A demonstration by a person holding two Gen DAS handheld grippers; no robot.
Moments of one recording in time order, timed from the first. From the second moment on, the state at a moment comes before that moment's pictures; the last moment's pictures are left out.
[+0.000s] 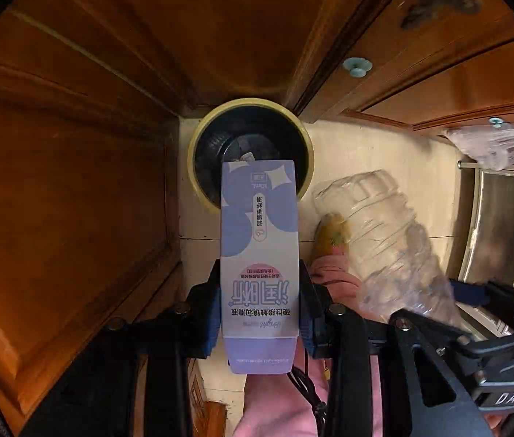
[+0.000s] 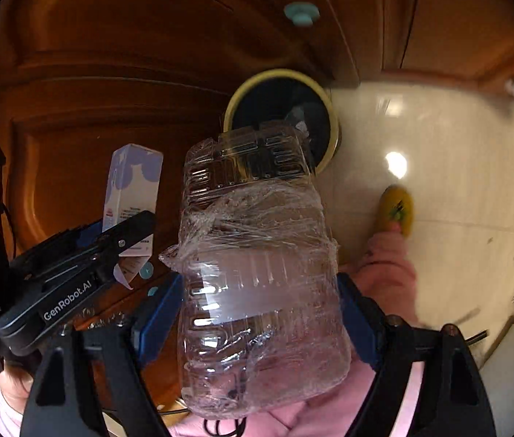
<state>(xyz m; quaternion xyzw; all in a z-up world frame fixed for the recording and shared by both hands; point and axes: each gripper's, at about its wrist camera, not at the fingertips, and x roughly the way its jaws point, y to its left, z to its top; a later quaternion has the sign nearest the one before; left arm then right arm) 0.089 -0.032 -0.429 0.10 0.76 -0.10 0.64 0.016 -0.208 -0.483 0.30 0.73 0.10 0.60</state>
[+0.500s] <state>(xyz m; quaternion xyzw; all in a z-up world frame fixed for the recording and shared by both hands) 0.115 -0.049 -0.495 0.11 0.77 -0.13 0.61 0.033 -0.196 -0.555 0.37 0.75 0.08 0.54</state>
